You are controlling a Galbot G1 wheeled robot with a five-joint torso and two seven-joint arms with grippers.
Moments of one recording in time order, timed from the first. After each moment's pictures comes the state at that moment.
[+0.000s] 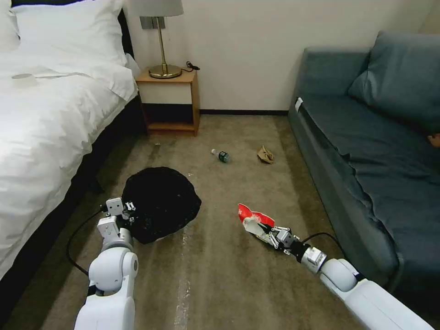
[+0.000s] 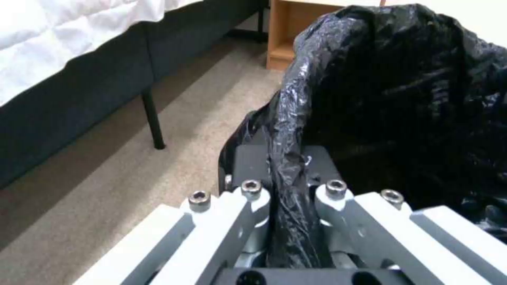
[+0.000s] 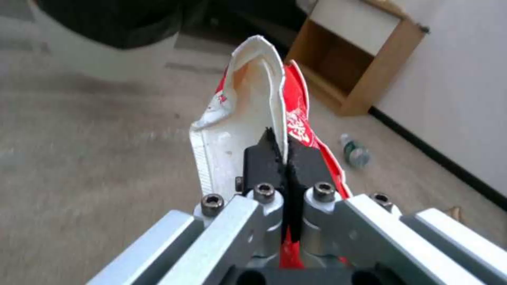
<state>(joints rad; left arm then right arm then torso) 1.23 -1.52 -0.67 -1.90 -0.12 0.36 -0.18 -1.00 0.88 -0.03 1.38 0.19 0.48 -0.26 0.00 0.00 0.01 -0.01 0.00</state>
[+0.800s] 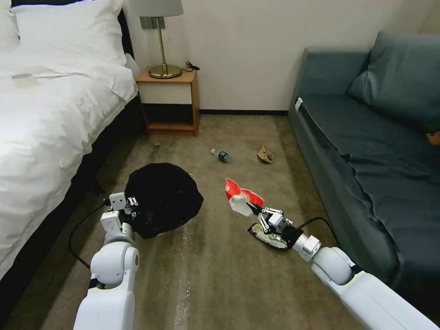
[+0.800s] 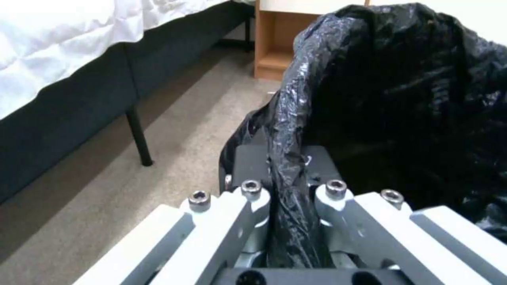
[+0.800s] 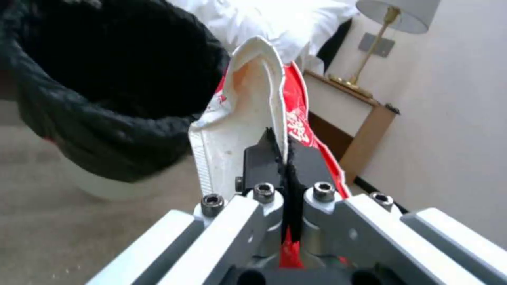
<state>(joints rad) 1.18 -1.50 -0.63 -1.88 -0.11 0.39 -0.17 -1.02 0.87 -0.01 1.65 0.23 0.42 -0.19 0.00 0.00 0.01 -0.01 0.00</state>
